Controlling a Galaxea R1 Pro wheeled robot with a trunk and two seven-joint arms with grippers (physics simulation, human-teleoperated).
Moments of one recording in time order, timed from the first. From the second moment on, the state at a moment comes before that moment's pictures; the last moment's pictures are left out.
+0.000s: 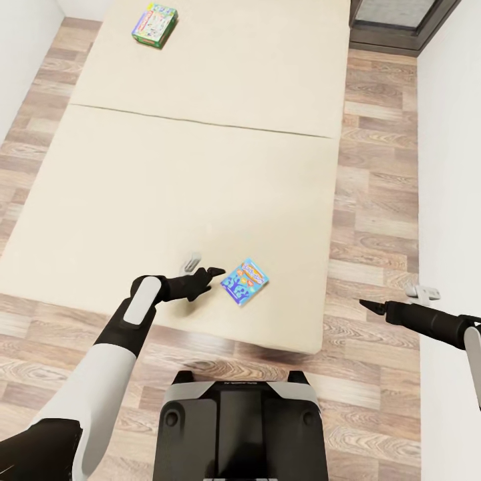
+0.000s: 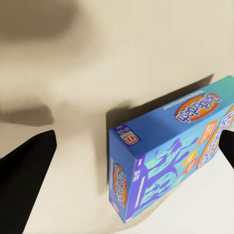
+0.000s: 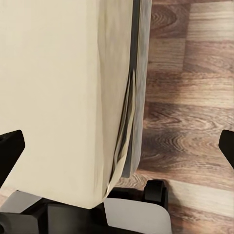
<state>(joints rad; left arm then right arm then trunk) -0.92 -0.04 -0.03 -0.92 1.03 0.84 0.14 -0.50 -0.31 -0.38 -1.60 -0.13 1.04 0.65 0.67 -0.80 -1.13</state>
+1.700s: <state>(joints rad) -0.92 -0.05 -0.03 -0.91 1.03 0.84 0.13 -0.49 -0.31 -0.39 -1.60 -0.13 1.04 0.65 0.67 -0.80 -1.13</state>
